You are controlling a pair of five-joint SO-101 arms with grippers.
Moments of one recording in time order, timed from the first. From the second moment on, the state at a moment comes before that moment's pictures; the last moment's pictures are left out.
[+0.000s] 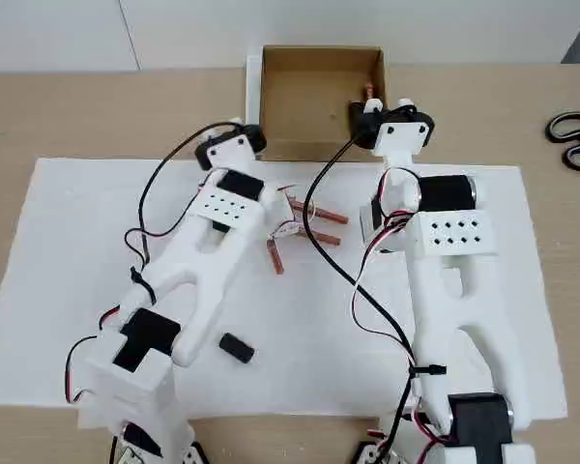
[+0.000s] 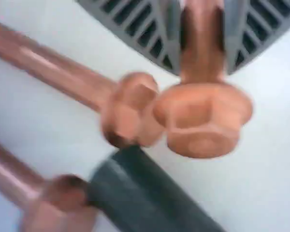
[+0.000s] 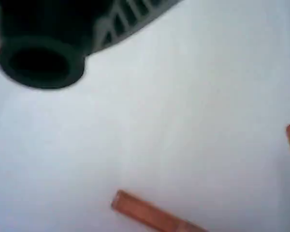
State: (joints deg) left arm 18.9 17.5 1.5 68.8 46.7; right arm -7.5 -13.2 12.4 80.9 3.1
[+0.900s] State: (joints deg) left arm 9.9 16.7 -12.3 89.7 19.6; right arm -7.6 -13.2 12.4 80.8 3.1
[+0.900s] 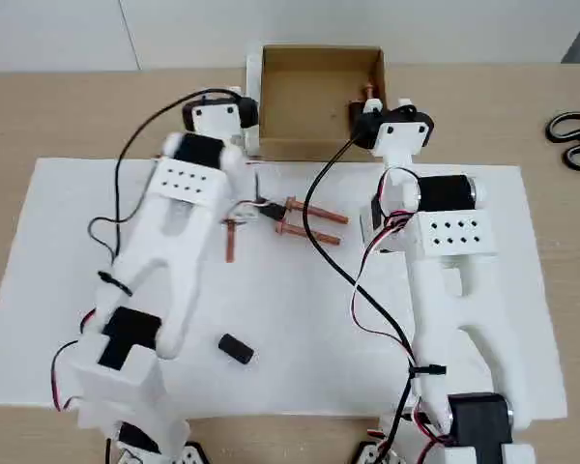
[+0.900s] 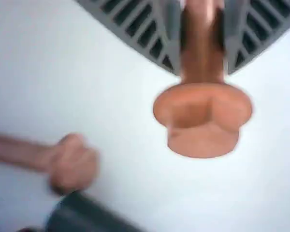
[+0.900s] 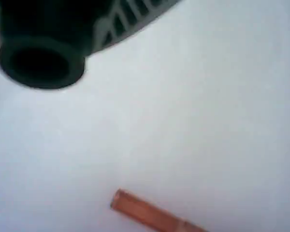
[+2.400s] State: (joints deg) left arm 0.3 30.1 -10.9 88.3 -4.8; right arm -7.6 -13.2 12.4 80.2 3.1
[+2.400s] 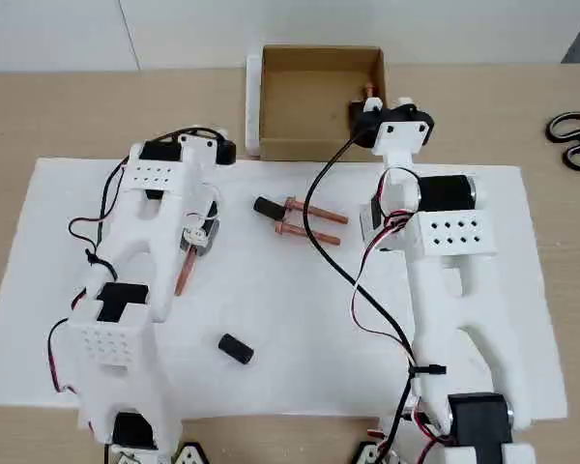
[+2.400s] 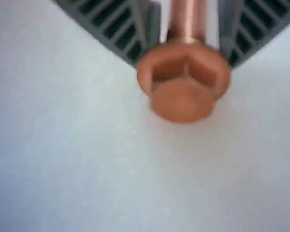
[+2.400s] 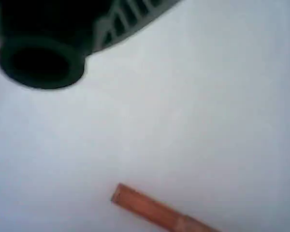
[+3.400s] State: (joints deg) left arm 0.3 29.2 -26.6 98.8 -4.6; right arm -7.6 -14.0 8.3 84.1 3.1
